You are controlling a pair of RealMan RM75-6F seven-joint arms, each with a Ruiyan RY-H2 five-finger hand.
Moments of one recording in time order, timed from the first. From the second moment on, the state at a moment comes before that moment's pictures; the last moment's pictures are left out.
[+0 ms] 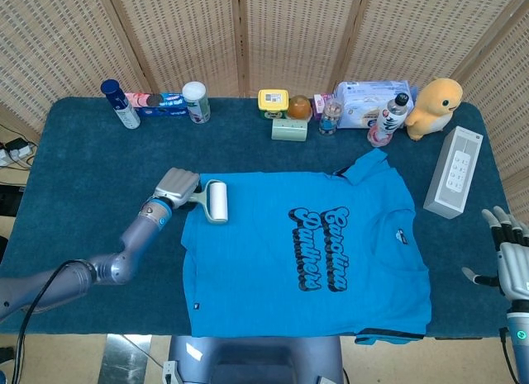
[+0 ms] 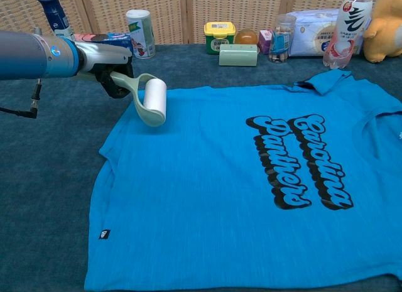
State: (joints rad) left arm -1.06 -1.52 -0.14 -1.23 0.64 0.61 0.47; right arm 0.13 -1.14 0.15 -1.48 -1.29 1.32 0.07
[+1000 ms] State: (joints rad) left arm -1.09 -1.61 -0.11 -1.09 0.73 0.56 0.40; right arm 0.14 -1.14 0.15 -1.47 -1.27 1.30 0.07
